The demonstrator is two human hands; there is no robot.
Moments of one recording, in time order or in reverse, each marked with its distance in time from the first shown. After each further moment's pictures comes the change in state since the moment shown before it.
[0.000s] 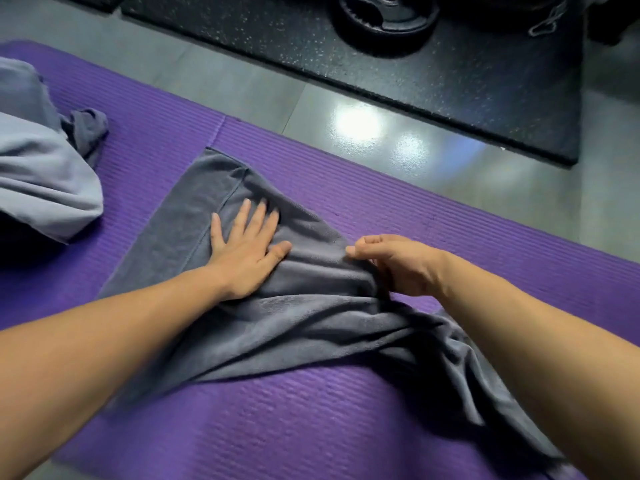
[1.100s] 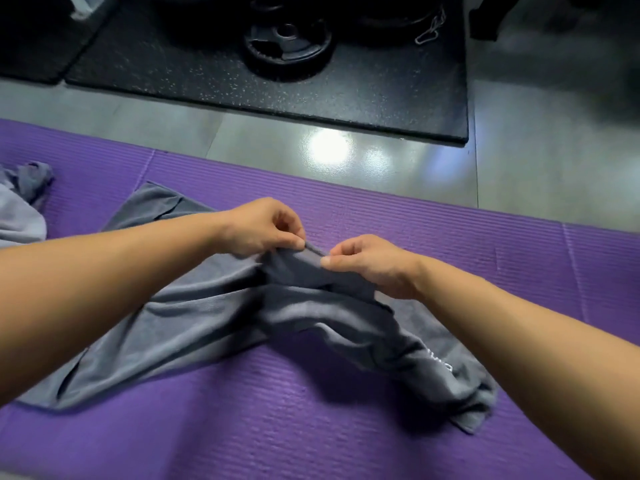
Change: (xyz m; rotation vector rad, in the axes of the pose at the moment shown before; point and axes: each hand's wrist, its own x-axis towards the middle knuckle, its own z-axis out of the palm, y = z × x) left_hand -0.011 0.187 -0.090 -0.487 -0.282 0.310; right_hand -0.112 0.054 -0.066 -0.168 0.111 -0.297
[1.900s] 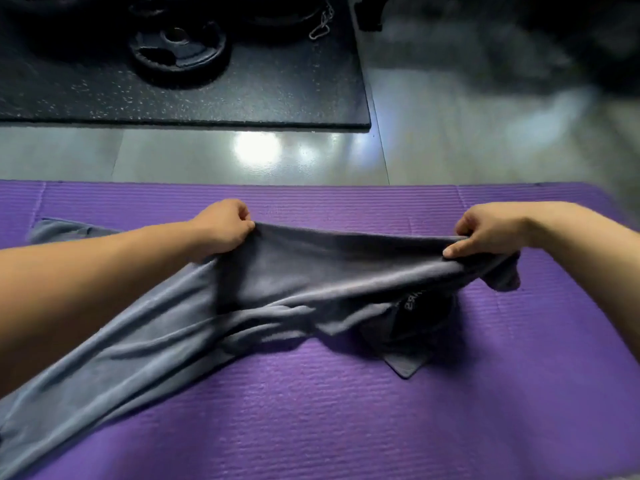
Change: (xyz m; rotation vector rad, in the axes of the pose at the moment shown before) left_hand 0.061 0.027 0.030 0.290 0.232 -0.149; right_hand -0.188 0.002 -0.173 -0.956 0.303 0.538
